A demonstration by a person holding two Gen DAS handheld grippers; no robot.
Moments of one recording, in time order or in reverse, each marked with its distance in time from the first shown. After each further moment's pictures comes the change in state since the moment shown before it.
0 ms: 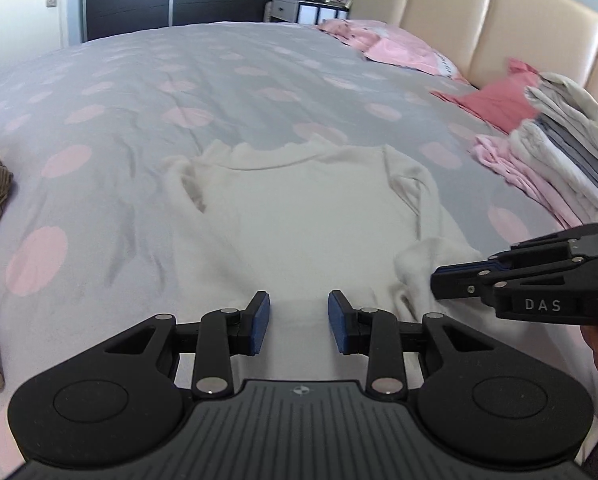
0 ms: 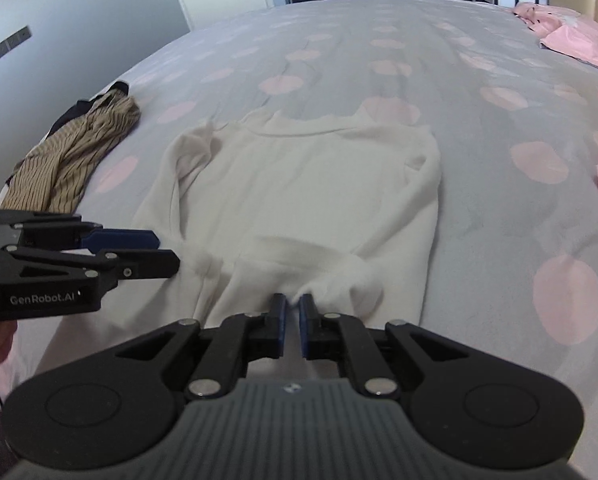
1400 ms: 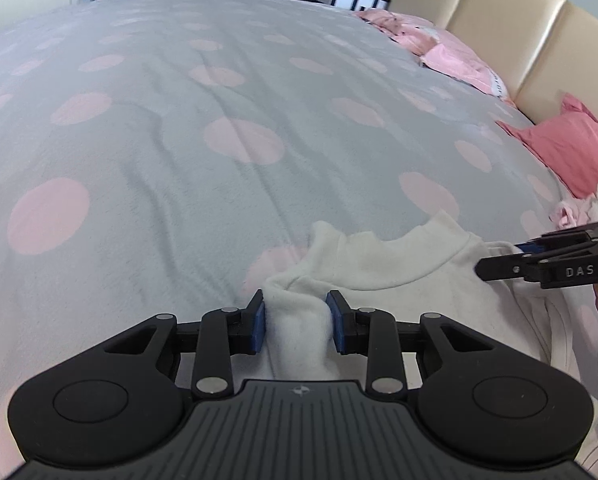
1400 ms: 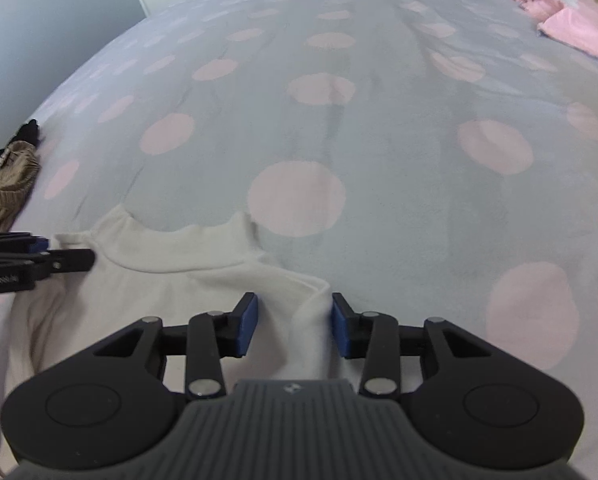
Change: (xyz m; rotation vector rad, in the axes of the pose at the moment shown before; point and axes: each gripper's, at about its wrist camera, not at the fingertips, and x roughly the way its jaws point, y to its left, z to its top) left arm 0.108 0.102 0.095 -0.078 0.076 -0.061; right arm 0.105 -0.085 0.129 0.011 0.128 -0.015
